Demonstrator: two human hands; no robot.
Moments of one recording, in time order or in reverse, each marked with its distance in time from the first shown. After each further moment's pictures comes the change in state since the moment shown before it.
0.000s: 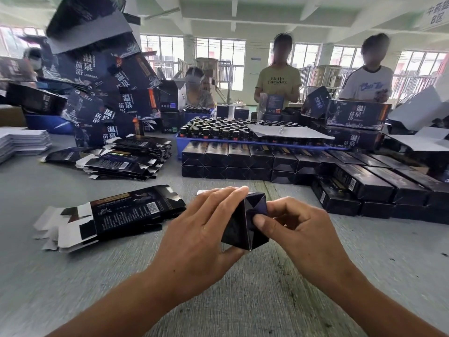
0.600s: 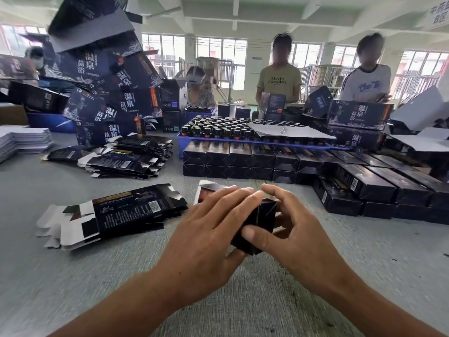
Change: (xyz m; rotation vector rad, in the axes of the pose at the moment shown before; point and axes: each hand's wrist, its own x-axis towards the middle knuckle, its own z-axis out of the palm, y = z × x) left_hand -0.002 0.001 0.004 -0.032 -0.030 0.082; right_hand -0.006 -0.001 0.005 -0.109 -0.101 0.033
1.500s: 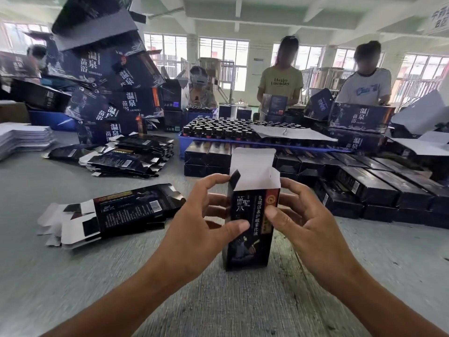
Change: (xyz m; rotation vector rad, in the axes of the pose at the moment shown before) left_hand 0.005 -0.008 -0.006 -0.860 0.048 -0.595; right_hand 0.010 0.005 -0.009 0.284 0.083 -0.046
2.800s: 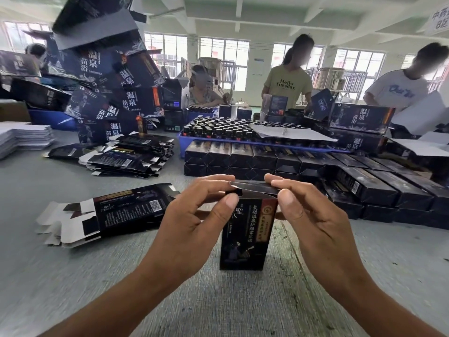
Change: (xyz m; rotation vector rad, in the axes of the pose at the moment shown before) left_hand -0.002 0.019 -0.002 -0.024 0.100 0.219; right_hand -0.007 -0.016 0.007 -0.009 0.078 -0.219
